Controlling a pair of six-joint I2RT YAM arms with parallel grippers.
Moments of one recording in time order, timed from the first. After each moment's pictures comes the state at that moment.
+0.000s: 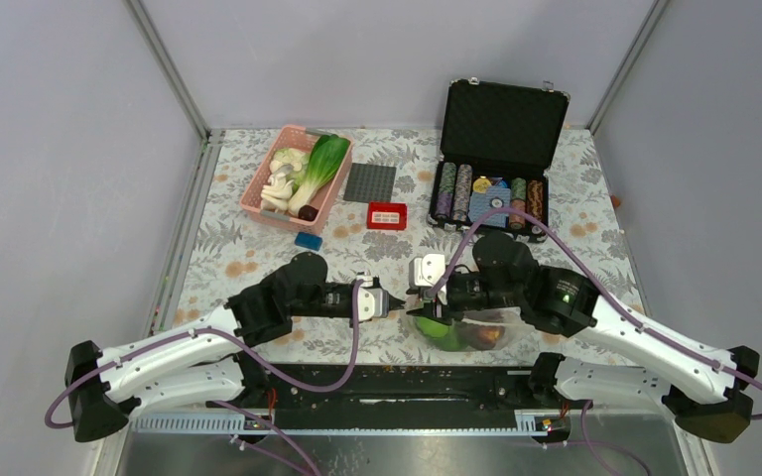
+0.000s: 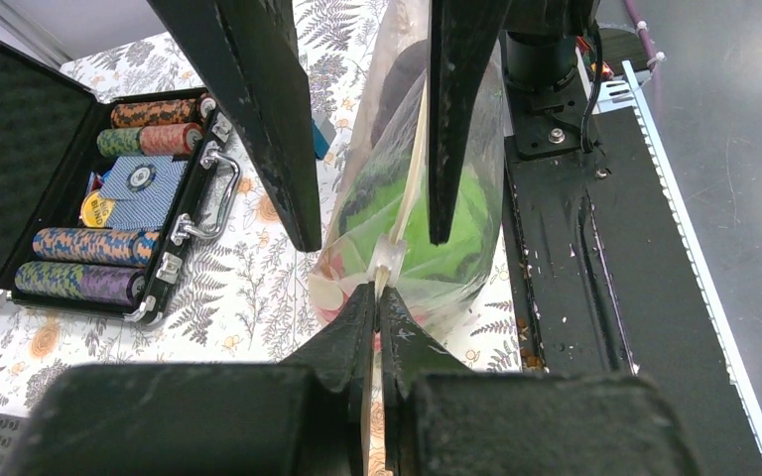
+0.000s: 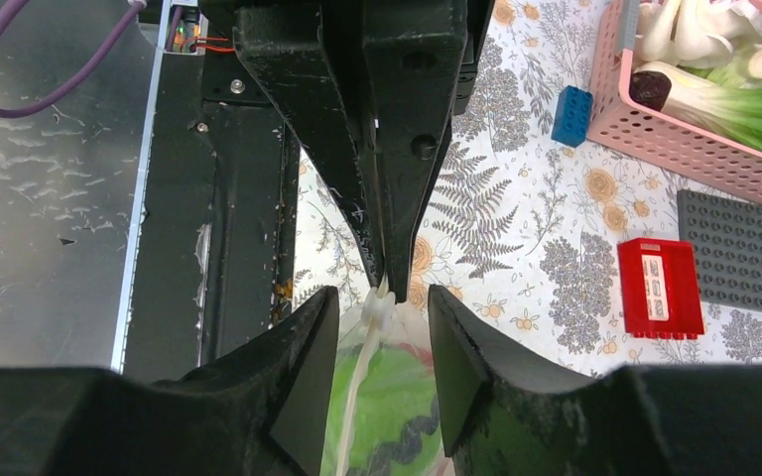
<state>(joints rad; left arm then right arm) -1.06 0.88 0.69 -0.06 0.46 0.41 1.05 0.92 1.02 -0.57 -0.38 -0.39</state>
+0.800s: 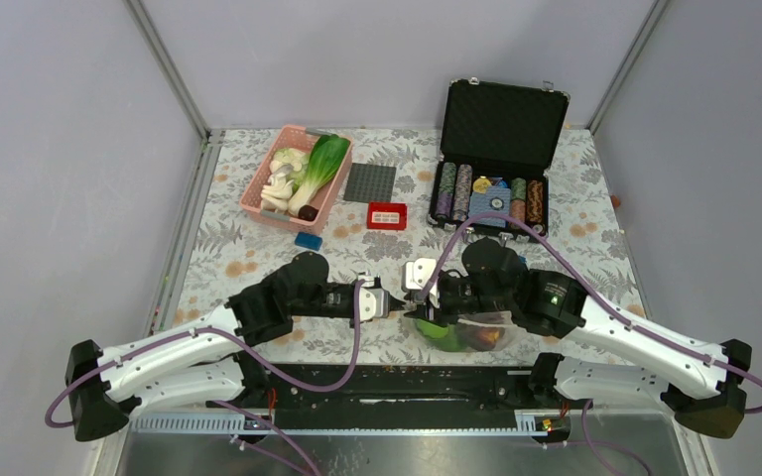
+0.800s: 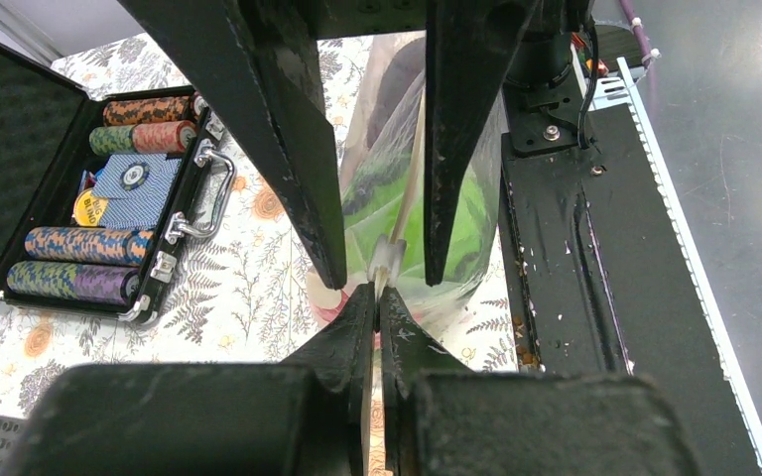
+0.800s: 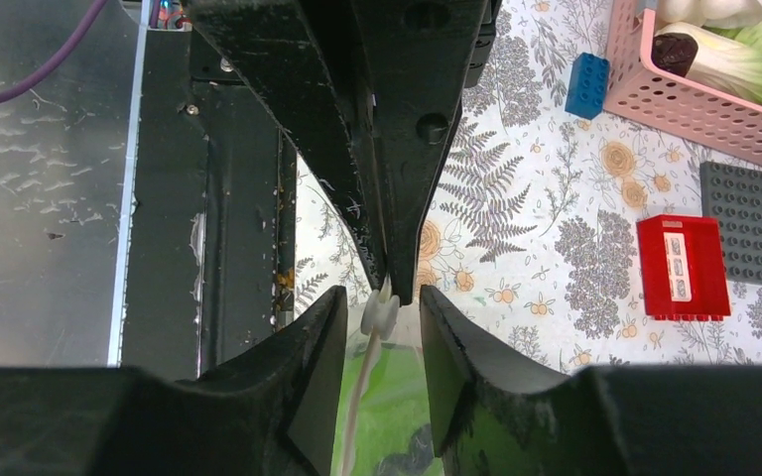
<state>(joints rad) -1.06 0.89 0.70 -0.07 0.46 0.41 1.09 0.94 0.97 -0.53 -0.32 -0.36</state>
